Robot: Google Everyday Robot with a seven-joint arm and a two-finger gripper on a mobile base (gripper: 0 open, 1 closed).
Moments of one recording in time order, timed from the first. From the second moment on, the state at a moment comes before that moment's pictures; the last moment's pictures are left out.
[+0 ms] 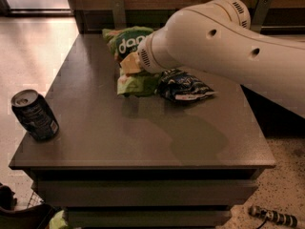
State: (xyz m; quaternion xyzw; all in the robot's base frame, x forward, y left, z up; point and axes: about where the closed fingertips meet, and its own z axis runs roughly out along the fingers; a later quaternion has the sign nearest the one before) arm 0.603 0.026 0.914 -0.28 0.85 0.12 0.42
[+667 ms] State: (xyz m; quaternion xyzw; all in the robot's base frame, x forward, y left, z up) arm 0.553 0.061 0.882 -0.42 0.82 0.10 0.38
